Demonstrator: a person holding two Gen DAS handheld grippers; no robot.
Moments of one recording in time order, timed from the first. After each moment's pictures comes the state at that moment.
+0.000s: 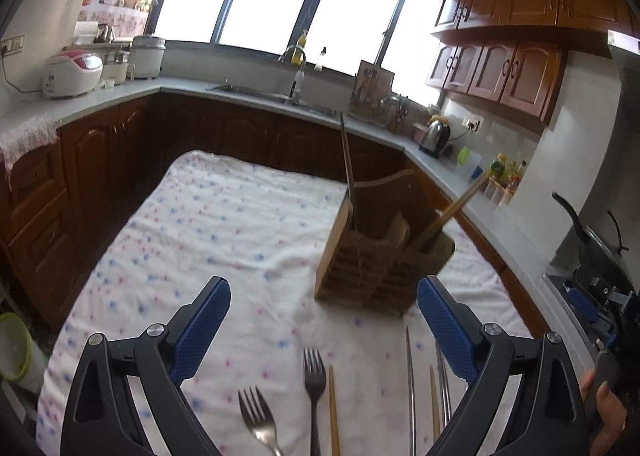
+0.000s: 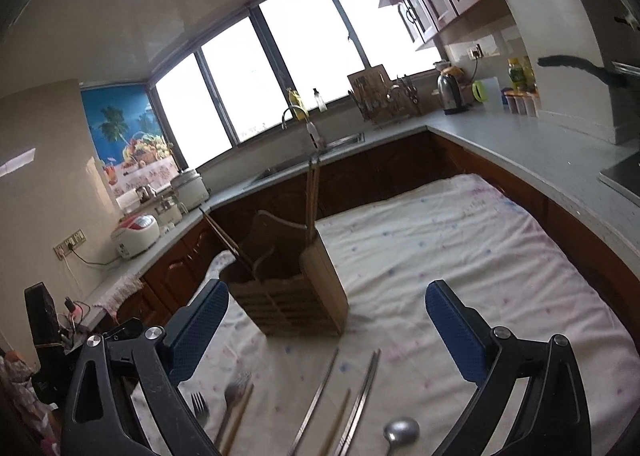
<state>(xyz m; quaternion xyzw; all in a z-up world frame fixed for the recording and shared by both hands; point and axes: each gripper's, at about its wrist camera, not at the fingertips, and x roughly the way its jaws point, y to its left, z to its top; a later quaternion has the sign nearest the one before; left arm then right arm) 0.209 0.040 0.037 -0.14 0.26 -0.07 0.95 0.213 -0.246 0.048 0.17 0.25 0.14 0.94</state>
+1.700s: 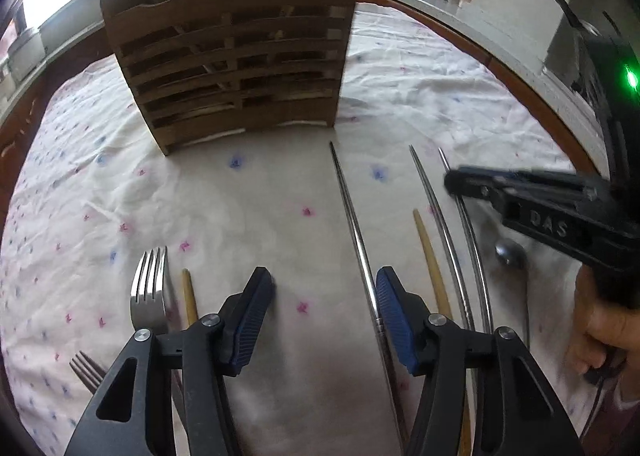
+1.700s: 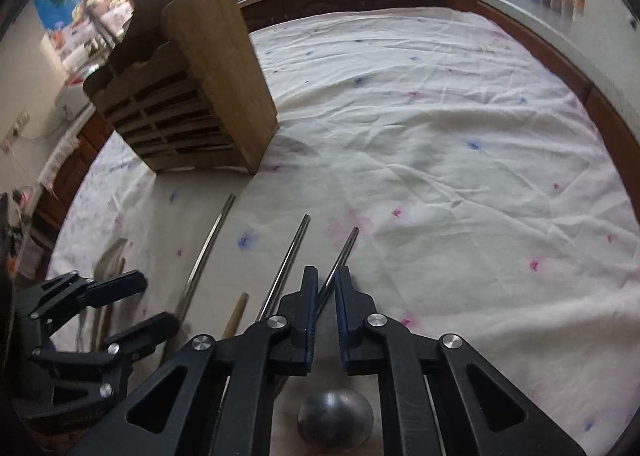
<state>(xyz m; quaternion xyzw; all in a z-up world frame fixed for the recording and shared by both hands) 0.322 -0.112 -0.057 0.04 0.50 -0.17 0.85 0.301 -0.221 -0.095 0.05 0.52 0.14 0.84</state>
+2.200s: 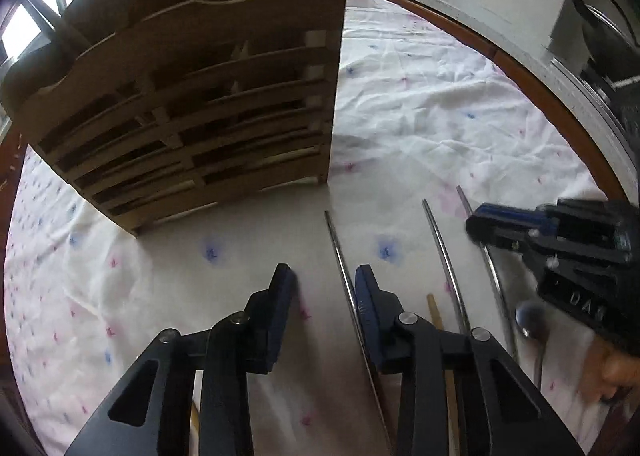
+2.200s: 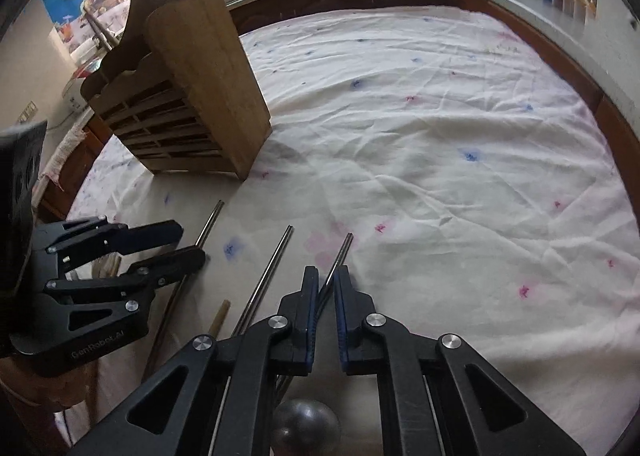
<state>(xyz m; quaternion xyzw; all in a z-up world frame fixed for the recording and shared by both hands) 0.381 -0.140 -0.067 0.09 0.51 -0.18 0.84 0.316 -0.232 -0.096 0.05 0.53 0.16 0.83</state>
